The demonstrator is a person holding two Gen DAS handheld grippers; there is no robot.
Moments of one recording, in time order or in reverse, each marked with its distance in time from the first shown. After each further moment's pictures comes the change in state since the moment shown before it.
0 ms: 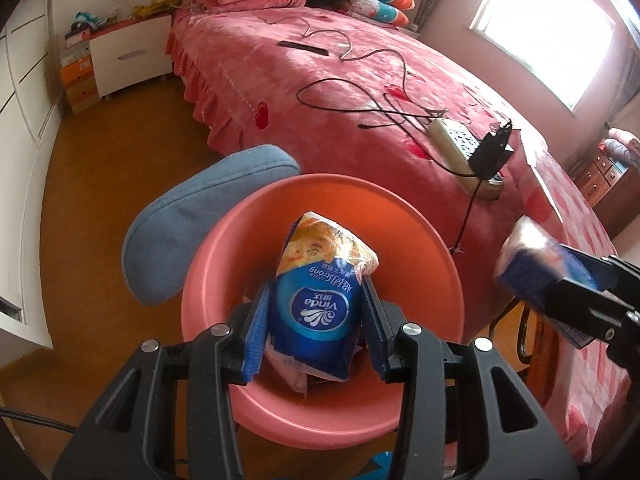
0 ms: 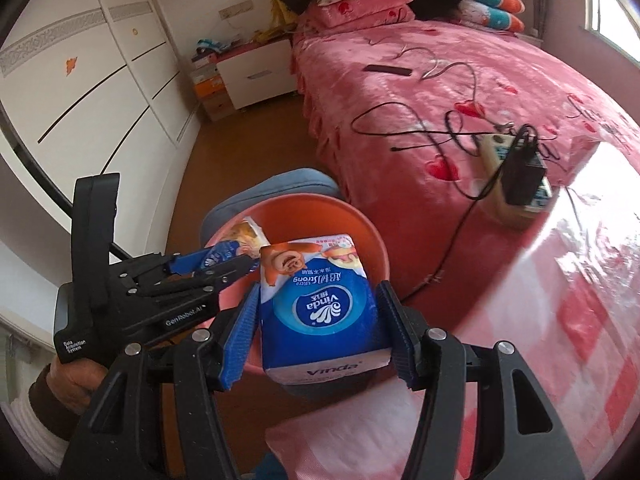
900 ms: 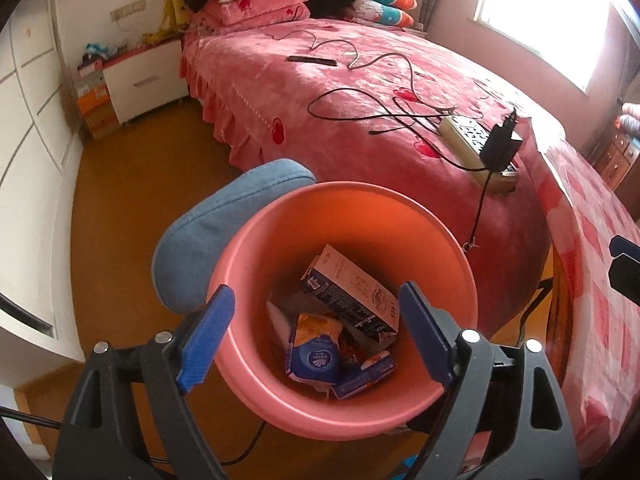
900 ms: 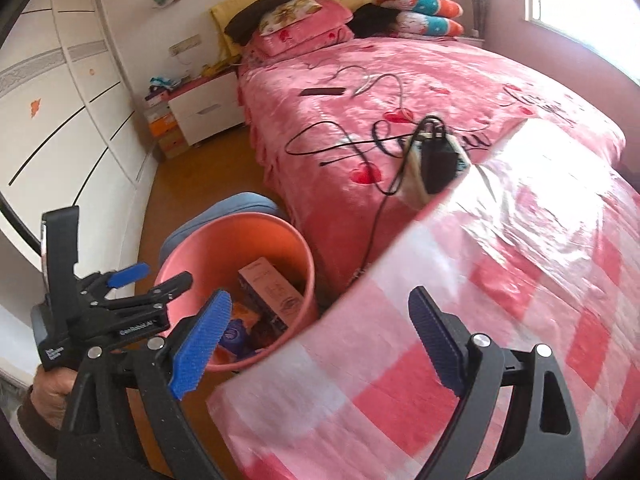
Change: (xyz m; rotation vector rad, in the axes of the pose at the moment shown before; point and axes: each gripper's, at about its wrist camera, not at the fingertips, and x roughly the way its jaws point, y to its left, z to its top) left arm -0.018 -0.021 -0.004 0.091 -0.049 0.127; right arm -0.052 -0.050 -0.036 0.135 -0.119 -0.163
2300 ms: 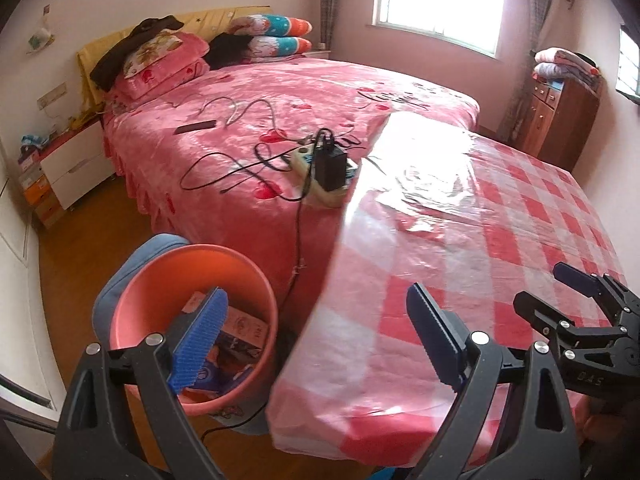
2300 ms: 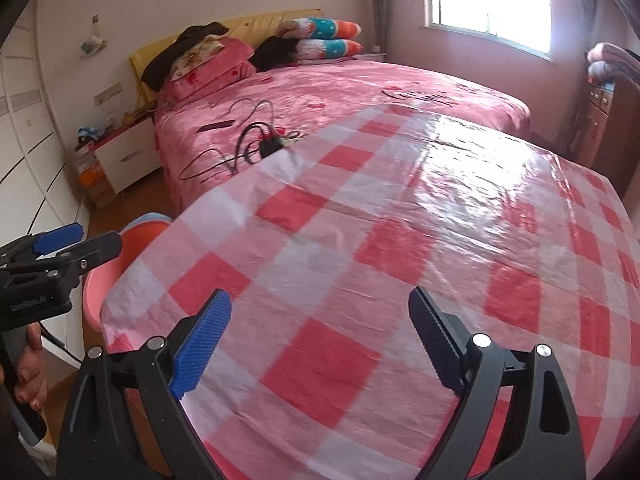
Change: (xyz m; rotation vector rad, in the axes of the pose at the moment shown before) left arm -0.091 -0.162 -0.010 0.265 -0.122 -0.174; right arm -0.103 -0.106 -0.097 0.192 -0.135 -0.257
